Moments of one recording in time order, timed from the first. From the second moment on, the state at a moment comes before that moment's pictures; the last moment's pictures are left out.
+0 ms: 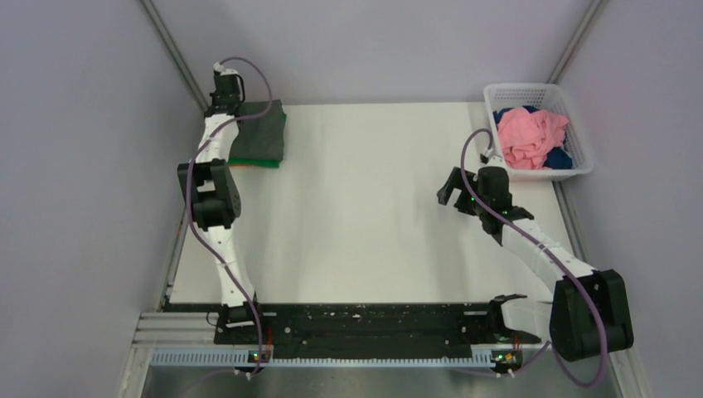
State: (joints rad) left arm 0.11 2.25 2.02 -0.37 -0.43 0.14; right arm 0.20 1.18 0.62 -0.07 0.02 0.48
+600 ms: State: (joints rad) left arm 0.15 2.25 2.02 -0.34 -0.42 0.11; right arm 0.20 1.19 0.63 -0.07 0.01 0.48
